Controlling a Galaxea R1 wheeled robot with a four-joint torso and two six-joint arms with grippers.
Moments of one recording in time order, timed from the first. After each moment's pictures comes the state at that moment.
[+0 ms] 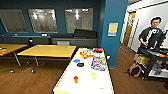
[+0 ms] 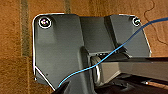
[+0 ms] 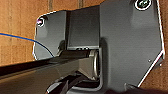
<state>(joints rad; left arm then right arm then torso) 1.53 3.04 -2.72 0.16 -0.10 -0.04 -1.56 3.08 -2.72 -0.18 0.06 0.22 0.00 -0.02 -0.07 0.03</state>
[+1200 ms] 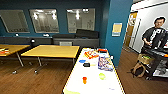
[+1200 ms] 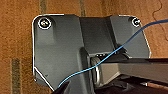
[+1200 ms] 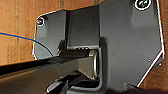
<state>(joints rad) 1.53 3.04 -2.72 0.16 -0.10 -0.04 -1.56 3.08 -2.72 -0.18 0.06 0.22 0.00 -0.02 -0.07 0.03</state>
